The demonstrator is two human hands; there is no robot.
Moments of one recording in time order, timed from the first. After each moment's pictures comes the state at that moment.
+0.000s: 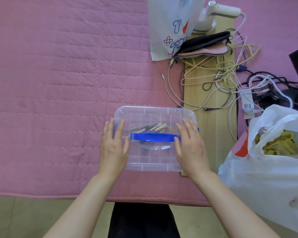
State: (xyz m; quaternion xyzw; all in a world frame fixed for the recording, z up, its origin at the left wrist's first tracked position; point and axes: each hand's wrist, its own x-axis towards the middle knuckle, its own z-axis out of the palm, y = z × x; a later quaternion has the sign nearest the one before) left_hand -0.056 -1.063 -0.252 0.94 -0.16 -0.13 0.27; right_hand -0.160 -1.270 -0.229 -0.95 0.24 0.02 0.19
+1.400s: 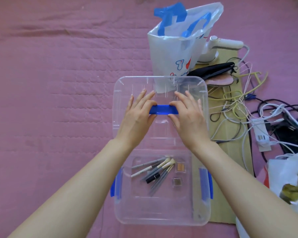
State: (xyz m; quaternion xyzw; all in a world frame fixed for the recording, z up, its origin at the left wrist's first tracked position) left_hand 0.118 -1.194 -0.226 0.87 -0.41 -0.02 0.29; right_hand 0.023 -1.343 -0.203 -0.96 0.18 -0.06 0.21
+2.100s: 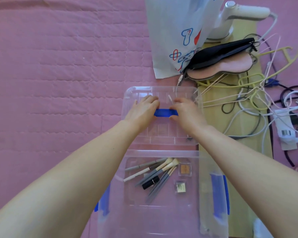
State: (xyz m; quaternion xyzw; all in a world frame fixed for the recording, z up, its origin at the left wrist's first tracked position) left_hand 0.142 -1.231 -0.341 0.87 -0.43 -0.21 0.10; right_hand 0.049 -1.380 -0.328 -0.95 0.16 0.15 0.21
